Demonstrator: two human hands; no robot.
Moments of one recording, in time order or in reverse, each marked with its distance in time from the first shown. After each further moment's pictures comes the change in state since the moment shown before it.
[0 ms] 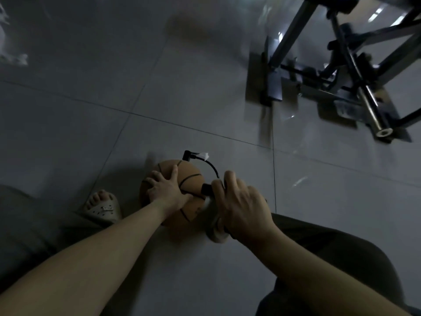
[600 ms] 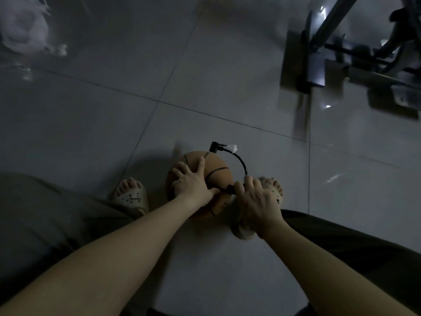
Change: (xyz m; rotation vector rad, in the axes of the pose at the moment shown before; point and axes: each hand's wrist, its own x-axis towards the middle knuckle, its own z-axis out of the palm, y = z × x) left_hand 0.003 0.003 0.003 0.064 0.007 -0.027; right_hand 0.032 0.004 0.106 0.012 -0.305 0.056
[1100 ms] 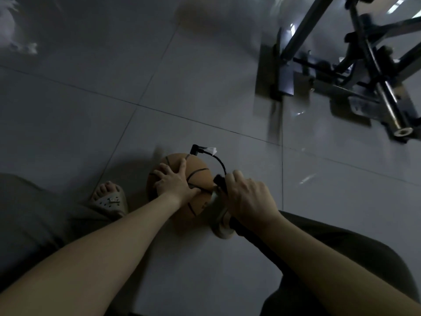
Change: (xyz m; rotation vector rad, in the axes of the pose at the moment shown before) left_hand 0.000 0.001 -0.003 -0.022 0.008 0.025; right_hand -0.028 0.012 -0.064 0.095 0.126 -0.003
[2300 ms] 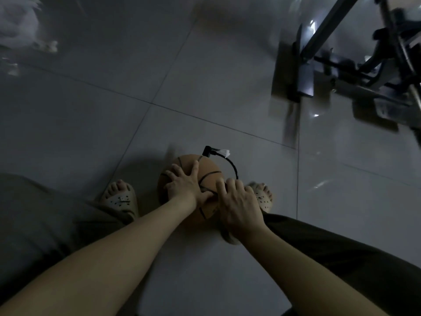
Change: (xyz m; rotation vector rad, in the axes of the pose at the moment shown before) left_hand 0.005 0.008 0.001 0.044 -0.026 -0.058; right_hand 0.025 -0.029 0.049 -0.059 0.011 -0.018
